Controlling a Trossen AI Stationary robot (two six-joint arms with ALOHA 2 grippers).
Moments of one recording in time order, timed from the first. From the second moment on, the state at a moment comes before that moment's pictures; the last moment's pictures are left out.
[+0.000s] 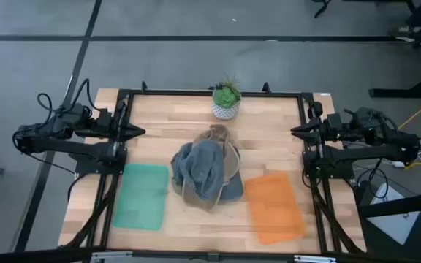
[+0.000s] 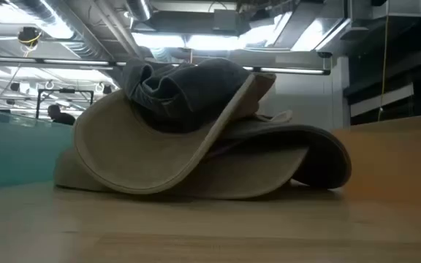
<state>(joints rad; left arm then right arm) 0.00 0.39 0.78 -0.39 0.00 -0.01 0.00 0.39 0.78 -0.39 0.00 0.00</state>
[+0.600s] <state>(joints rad) 0.00 0.39 0.78 -0.39 0.00 -0.01 0.00 0.39 0.78 -0.39 0.00 0.00</state>
